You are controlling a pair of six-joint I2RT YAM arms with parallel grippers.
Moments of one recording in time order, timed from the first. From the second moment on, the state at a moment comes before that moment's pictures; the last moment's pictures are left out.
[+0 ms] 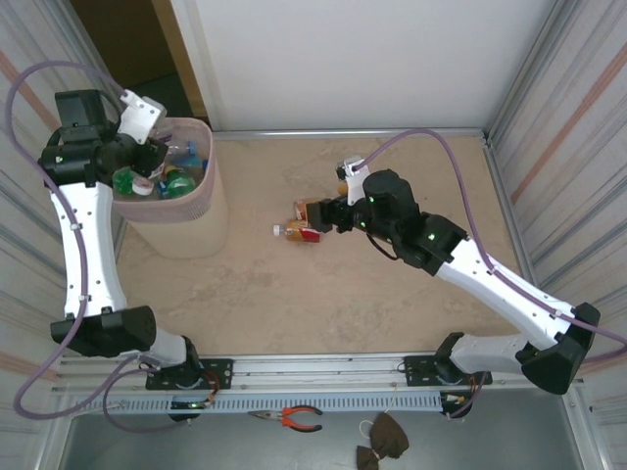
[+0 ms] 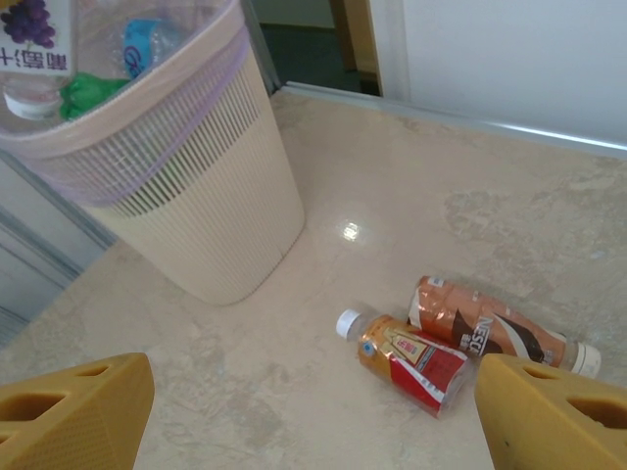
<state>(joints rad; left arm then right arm) 0.17 1.47 1.93 -1.14 0.24 0.65 0.84 1.21 1.24 -0.42 0.07 0.32</state>
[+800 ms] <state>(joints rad) 0.15 1.51 1.75 -1.15 0.18 0.94 0.77 1.29 1.29 -0.43 -0.02 0.33</state>
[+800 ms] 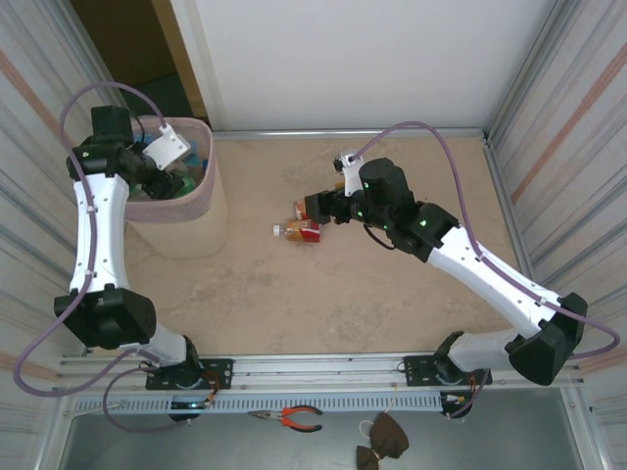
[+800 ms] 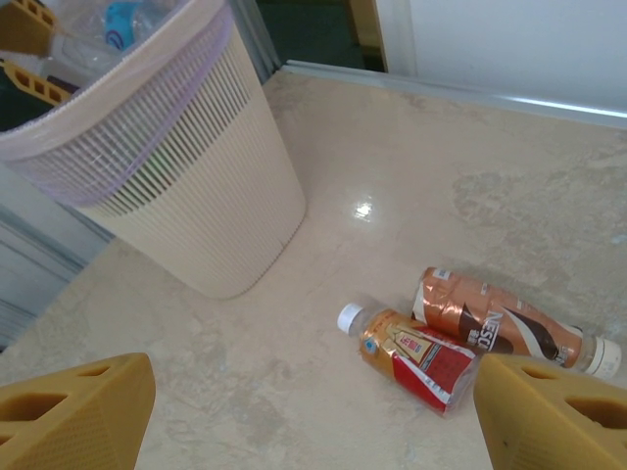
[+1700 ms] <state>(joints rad) 0.22 1.63 1.87 -1.04 0.30 0.66 0.77 1.26 1.28 -0.42 -0.02 0.36</state>
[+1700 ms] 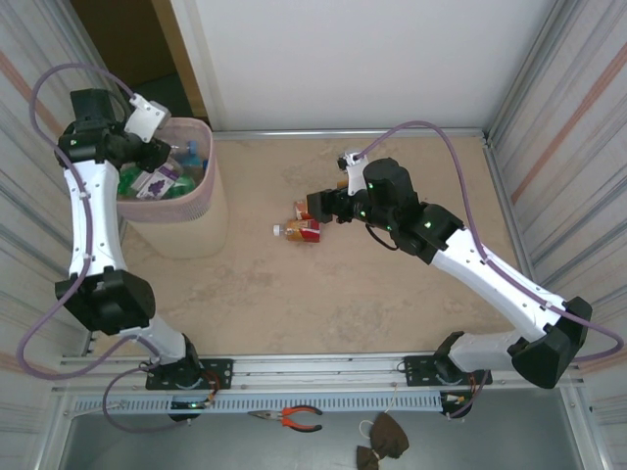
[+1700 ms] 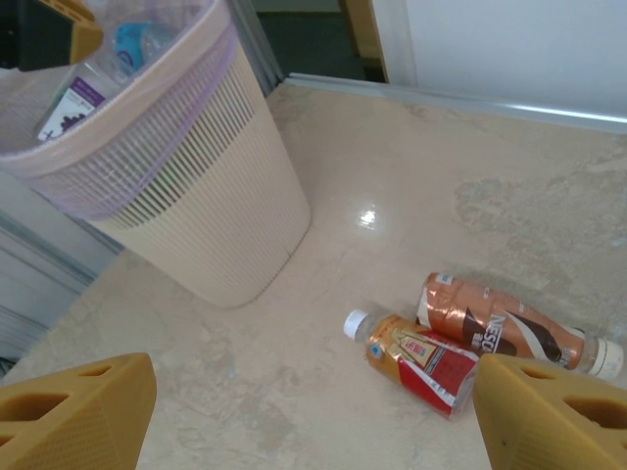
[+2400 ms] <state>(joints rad) 0.22 1.51 1.70 -1.04 0.51 0.62 0.77 1.26 1.27 -0.42 -0.02 0.38</state>
